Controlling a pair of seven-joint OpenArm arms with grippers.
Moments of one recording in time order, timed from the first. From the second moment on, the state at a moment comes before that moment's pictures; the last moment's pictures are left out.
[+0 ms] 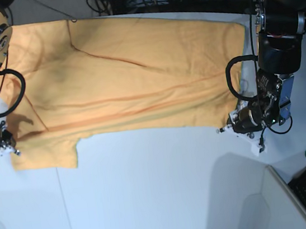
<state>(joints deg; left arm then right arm) -24.8 -19.8 10.7 39.8 -35.4 -7.8 35.5 17.3 13.7 35.1 46.8 17.2 17.1 -39.1</state>
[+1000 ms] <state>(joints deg) -30.1 -20.3 10.7 47.4 -35.8 -7.8 35.7 18.6 19.7 13.1 45.8 17.2 17.4 -12.8</state>
